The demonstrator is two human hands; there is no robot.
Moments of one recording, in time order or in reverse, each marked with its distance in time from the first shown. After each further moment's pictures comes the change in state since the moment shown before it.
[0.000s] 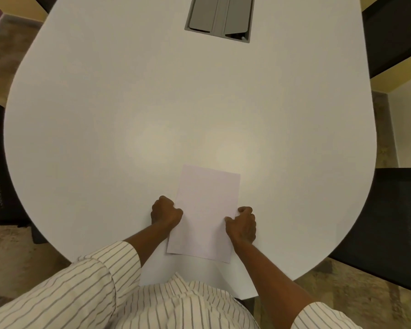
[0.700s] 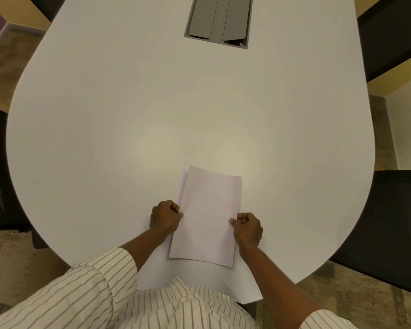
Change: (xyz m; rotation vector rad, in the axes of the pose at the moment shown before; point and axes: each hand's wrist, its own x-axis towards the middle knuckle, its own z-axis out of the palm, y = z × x) left_hand 0.005 -0.013 -0.003 -0.074 -0.034 0.120; right_hand 0.014 0.019 -0.002 0.307 0.048 0.056
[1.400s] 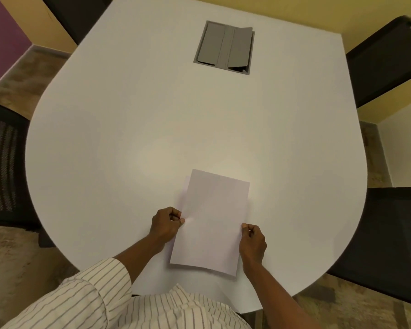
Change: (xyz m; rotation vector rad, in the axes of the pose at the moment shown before) left_hand -0.015 -0.021 -0.015 -0.260 -0.071 0.079; right_hand -0.026 0.013 -0.017 0.147 0.030 -0.137
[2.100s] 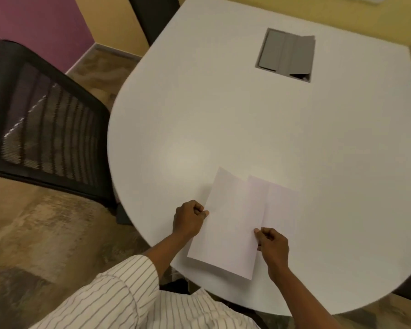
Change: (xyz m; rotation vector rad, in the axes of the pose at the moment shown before) left_hand -0.022 -0.057 -0.139 0.085 0.171 0.091; right_hand -0.114 -0.024 0.088 0.026 -0.242 -0.070
